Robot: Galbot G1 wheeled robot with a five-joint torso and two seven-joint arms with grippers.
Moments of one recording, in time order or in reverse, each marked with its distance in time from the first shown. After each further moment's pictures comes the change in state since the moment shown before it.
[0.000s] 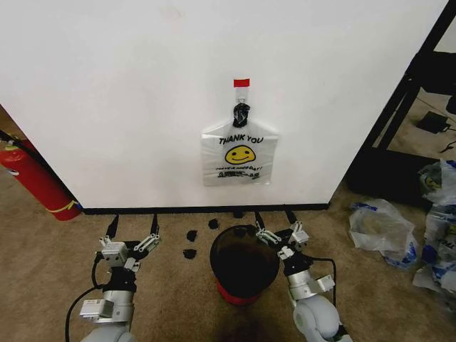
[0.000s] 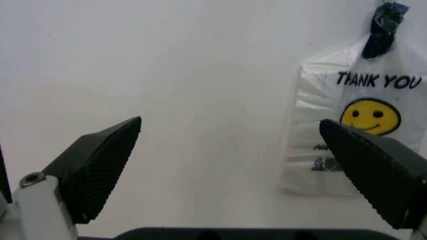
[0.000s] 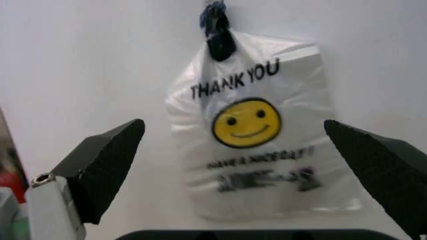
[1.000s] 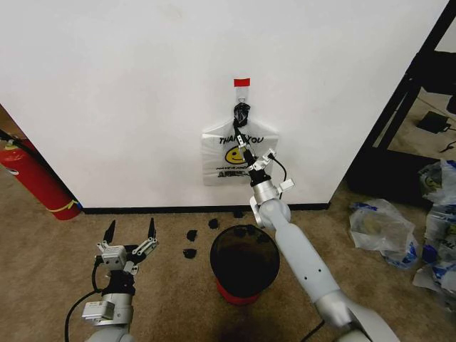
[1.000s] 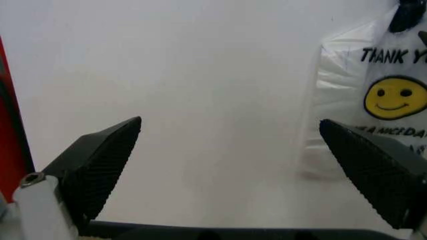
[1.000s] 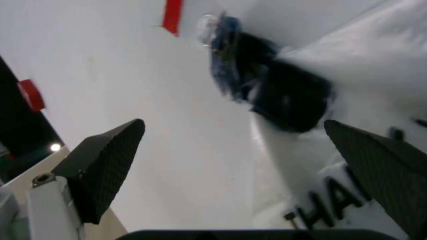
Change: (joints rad) left arm -0.007 -0.034 -0.031 0.037 0.042 0.007 0.002; right arm 0.744 0.147 -0.120 -0.630 0.804 -0.279 -0.424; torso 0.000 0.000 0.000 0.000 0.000
